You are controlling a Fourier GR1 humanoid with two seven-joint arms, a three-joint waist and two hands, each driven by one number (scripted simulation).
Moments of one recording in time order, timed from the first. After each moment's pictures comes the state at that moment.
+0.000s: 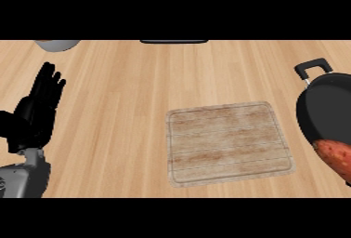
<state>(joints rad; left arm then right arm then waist) -0.20 0.24 0.09 -1.64 0.11 0.17 0.23 0.18 -0.33 -0.36 -2.15 0.33 0.16 0.10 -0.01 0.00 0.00</state>
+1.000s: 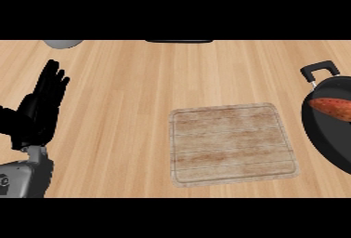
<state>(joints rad) -0.22 0.23 0.08 -1.63 0.10 0.15 0.23 -0.27 -0.57 -0.44 -1.10 0.64 -0.08 -0.29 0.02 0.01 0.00</state>
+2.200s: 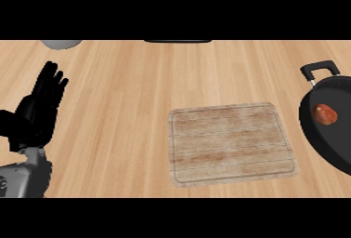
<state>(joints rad) -0.20 0.22 0.10 -1.64 0.10 0.13 0.23 -0.49 -0.81 -0.73 -0.44 0.18 0.43 -0.62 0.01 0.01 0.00</state>
